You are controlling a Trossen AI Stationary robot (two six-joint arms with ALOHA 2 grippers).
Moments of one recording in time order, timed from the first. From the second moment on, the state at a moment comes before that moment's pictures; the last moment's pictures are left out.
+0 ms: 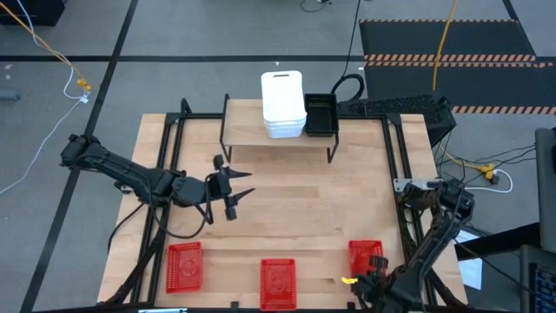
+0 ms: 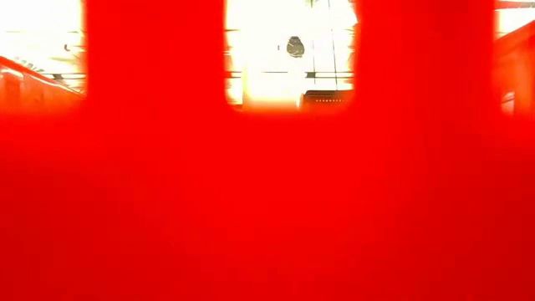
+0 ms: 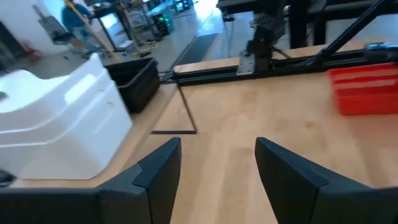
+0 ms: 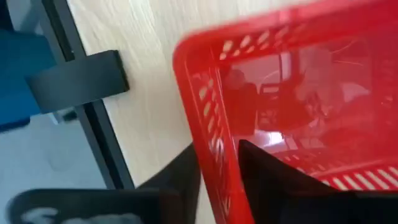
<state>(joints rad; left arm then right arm) -0.33 1.11 0.78 0.03 -0.64 0.08 1.03 1.84 1.25 -0.91 0.03 1.27</state>
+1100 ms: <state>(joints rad) -0.34 0.82 0.78 -0.33 -0.91 0.06 0.17 1.73 1.66 -0.58 0.08 -0.26</state>
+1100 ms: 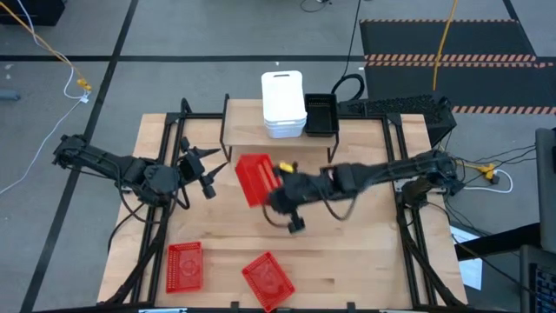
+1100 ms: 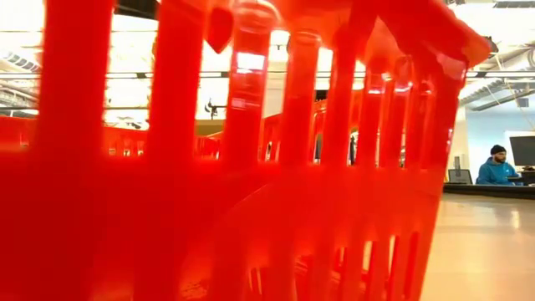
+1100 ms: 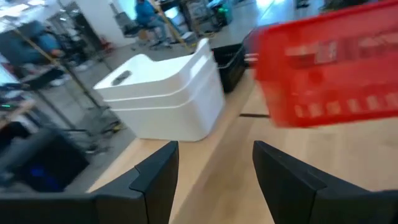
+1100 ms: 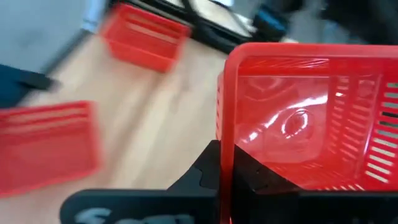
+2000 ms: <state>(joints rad) -0.10 0.66 0.78 -0.35 -1.09 0.34 -0.18 2.11 1.93 -0.34 0.21 -0.48</state>
